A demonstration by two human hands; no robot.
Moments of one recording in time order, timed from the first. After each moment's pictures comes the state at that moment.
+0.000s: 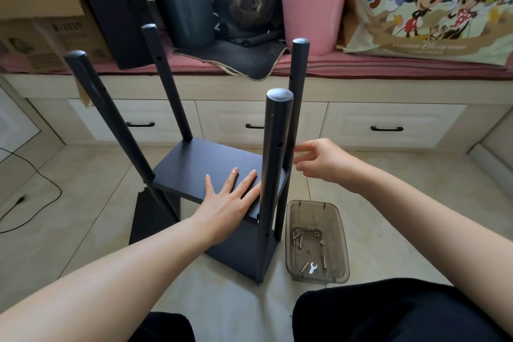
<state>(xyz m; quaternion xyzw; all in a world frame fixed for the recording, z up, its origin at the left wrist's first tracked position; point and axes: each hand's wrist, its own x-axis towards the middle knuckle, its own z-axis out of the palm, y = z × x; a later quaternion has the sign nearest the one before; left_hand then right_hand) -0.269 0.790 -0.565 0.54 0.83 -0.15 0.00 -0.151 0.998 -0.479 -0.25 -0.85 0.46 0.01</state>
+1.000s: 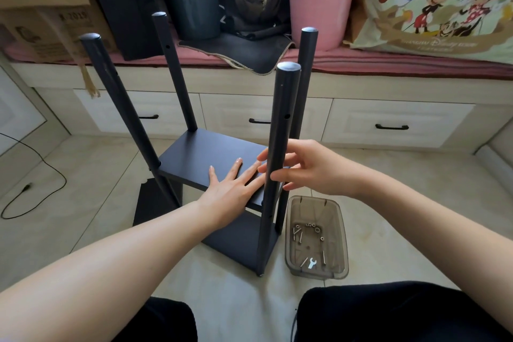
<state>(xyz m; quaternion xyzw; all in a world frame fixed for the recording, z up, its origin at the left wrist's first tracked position) -0.270 0.802 -0.556 0.53 0.84 -0.13 0.04 -0.133 0.957 -0.455 -0.02 -0.86 0.52 0.00</state>
